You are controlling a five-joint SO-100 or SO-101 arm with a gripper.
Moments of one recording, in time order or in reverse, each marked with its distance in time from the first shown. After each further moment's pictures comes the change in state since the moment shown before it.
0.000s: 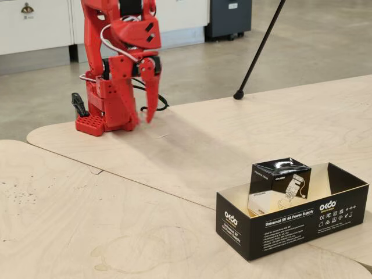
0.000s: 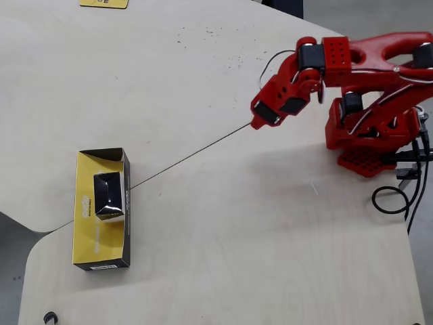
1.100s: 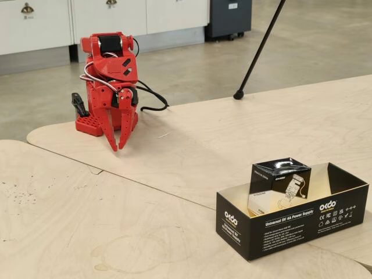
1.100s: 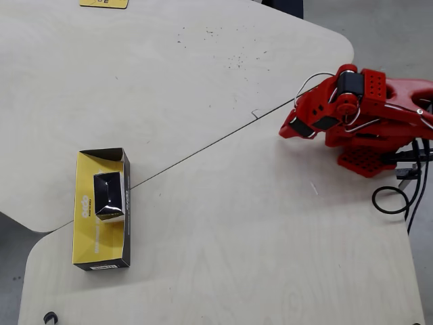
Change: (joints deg) arm 6.6 51.6 38.1 8.9 -12.6
